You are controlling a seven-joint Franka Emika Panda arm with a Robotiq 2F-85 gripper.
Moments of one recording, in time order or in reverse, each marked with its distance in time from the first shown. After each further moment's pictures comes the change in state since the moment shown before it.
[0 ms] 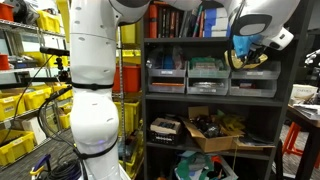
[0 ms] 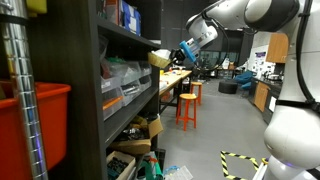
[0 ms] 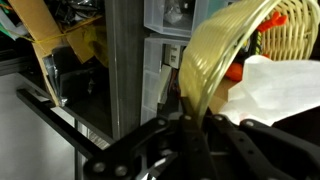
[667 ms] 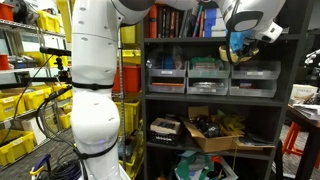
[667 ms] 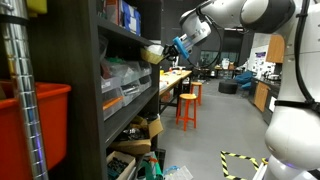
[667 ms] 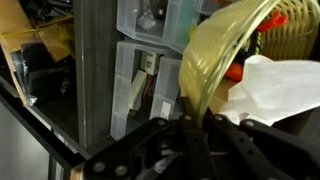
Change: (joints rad) arm 0.028 0.028 0.042 0.082 -0.006 0.016 -0.003
